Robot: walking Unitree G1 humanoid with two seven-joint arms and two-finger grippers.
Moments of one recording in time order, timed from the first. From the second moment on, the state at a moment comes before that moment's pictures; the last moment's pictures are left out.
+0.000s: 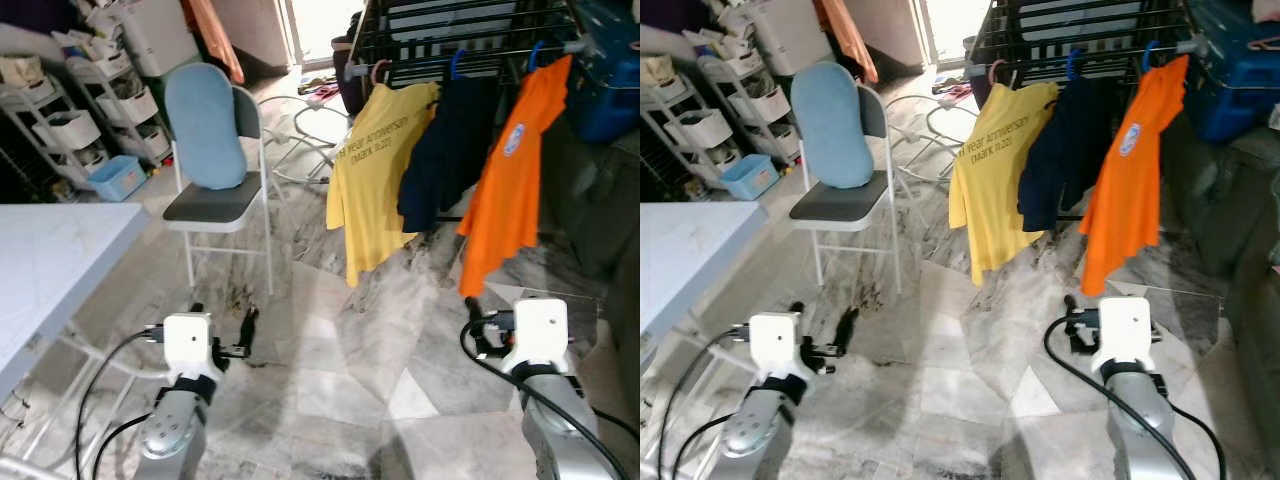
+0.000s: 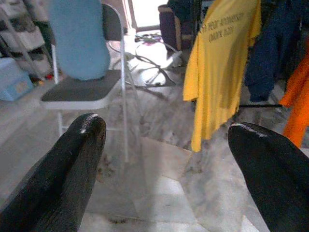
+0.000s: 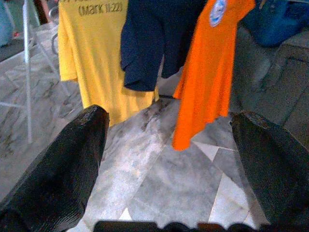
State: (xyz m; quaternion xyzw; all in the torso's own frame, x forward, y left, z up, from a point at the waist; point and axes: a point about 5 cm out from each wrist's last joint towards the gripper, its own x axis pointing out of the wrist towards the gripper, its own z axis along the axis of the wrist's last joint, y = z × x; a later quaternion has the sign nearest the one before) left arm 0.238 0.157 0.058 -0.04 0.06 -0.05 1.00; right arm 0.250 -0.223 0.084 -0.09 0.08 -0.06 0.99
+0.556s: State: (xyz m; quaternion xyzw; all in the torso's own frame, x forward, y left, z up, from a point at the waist) left arm 0.264 0.163 0.070 -0.02 0.01 -0.01 1.00; right arm 0.281 -0.208 0.087 -0.12 0.09 0.02 0.99
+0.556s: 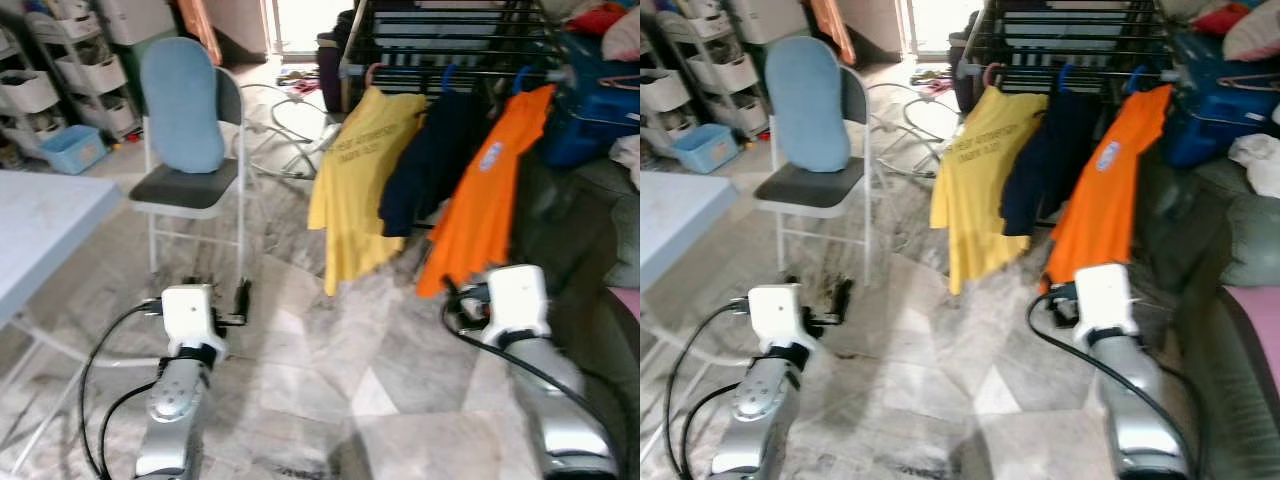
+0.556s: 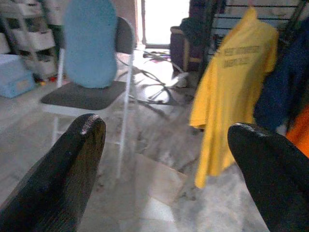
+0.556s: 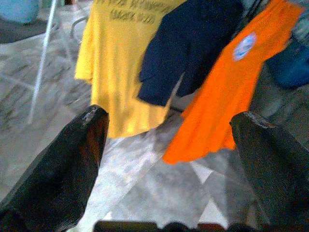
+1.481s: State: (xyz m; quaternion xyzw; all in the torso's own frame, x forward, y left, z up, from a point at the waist) left arm 0.239 0.181 0.066 0.01 0.00 0.05 1.00; right arm 0.301 -0.185 0.080 -0.11 0.07 0.06 0.99
